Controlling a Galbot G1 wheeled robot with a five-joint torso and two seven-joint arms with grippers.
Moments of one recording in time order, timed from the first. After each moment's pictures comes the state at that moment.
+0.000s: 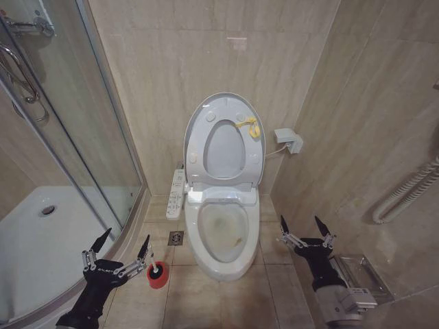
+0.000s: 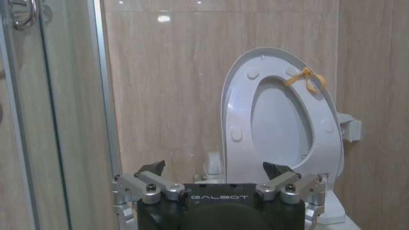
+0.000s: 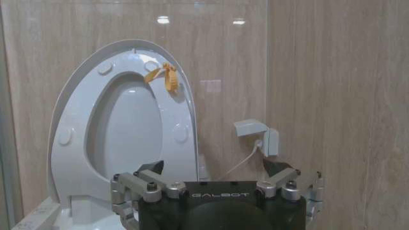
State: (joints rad) left arm 1.99 -1.24 -0.76 -2.50 -0.30 -0.07 0.04; right arm -1.73 1.44 0.62 2.35 0.17 0.00 0.09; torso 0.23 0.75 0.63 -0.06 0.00
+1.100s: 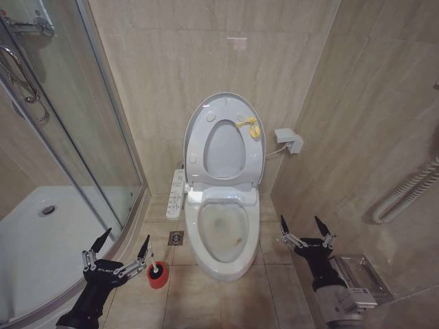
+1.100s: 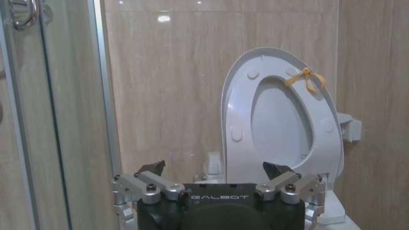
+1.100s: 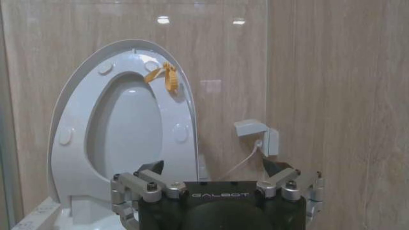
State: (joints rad) left arm 1.99 -1.24 -0.76 -2.50 -0.30 -0.07 0.04; right arm -1.73 1.44 0.62 2.35 0.17 0.00 0.09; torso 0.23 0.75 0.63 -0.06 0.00
